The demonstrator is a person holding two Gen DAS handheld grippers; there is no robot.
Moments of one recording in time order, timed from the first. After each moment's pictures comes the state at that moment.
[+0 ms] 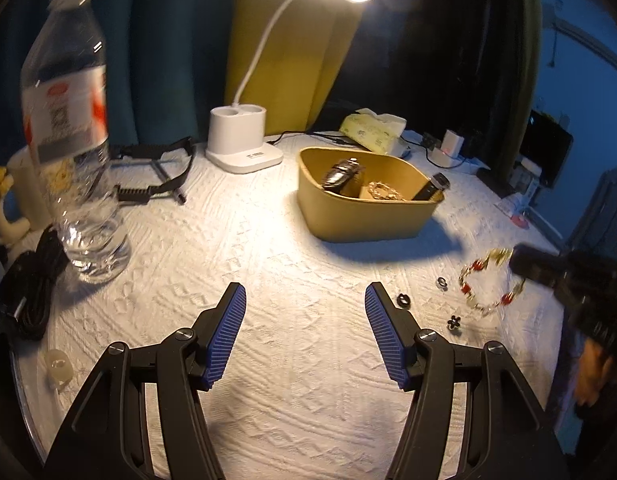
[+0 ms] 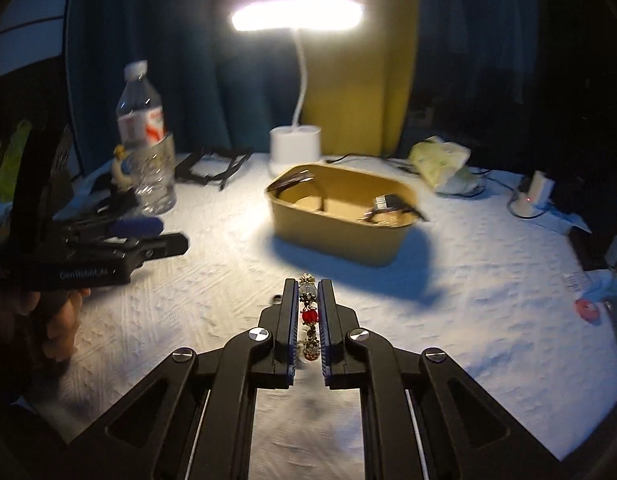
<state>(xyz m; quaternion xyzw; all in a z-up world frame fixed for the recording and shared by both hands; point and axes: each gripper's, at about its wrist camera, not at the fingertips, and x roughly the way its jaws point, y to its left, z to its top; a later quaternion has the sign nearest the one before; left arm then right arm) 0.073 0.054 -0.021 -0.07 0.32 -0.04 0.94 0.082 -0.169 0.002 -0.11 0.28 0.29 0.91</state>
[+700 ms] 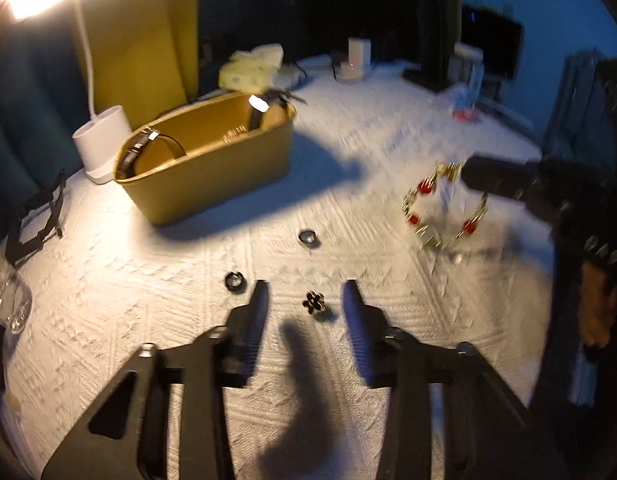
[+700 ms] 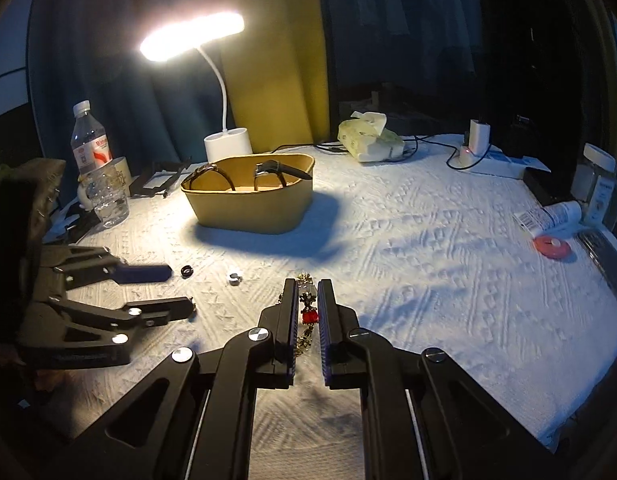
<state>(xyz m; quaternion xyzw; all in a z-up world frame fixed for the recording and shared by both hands) 0.099 -0.088 -0.044 0.08 0.40 -0.12 0.90 0.100 -0.264 -0.020 -0.04 0.29 0.26 0.92</state>
